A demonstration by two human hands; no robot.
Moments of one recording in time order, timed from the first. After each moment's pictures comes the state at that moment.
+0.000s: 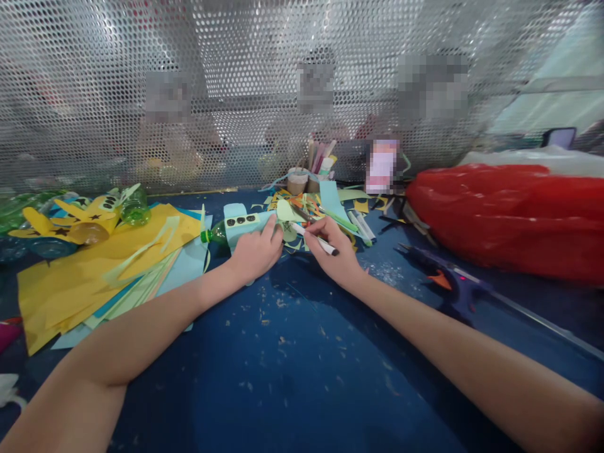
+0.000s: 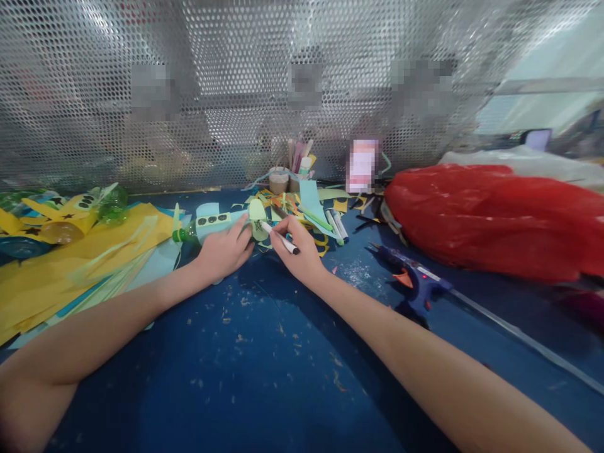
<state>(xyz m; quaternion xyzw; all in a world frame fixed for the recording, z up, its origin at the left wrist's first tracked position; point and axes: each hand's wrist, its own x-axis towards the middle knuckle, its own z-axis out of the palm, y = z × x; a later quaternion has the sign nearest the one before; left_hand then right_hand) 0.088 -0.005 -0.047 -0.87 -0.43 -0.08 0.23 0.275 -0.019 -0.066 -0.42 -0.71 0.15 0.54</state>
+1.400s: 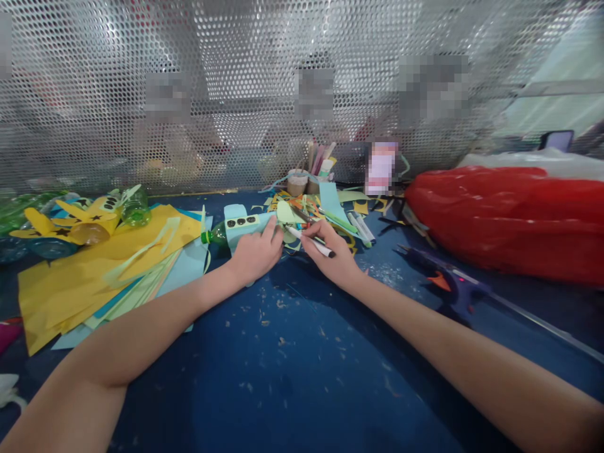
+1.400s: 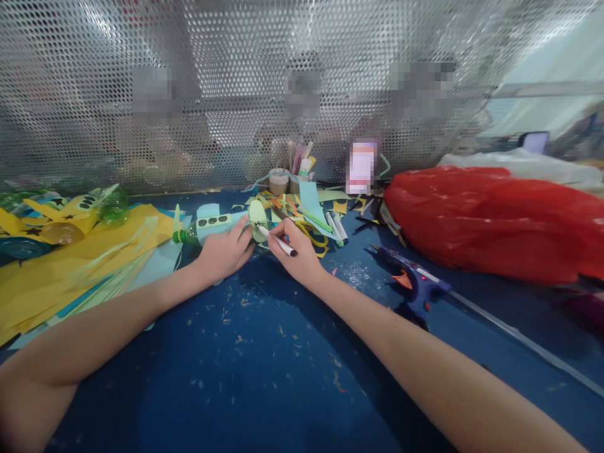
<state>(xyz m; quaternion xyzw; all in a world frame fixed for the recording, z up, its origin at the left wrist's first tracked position) 0.087 -0.005 -0.048 -0.87 -0.43 -0.09 0.21 0.274 -0.023 -0.060 -0.43 -0.73 0.16 0.50</state>
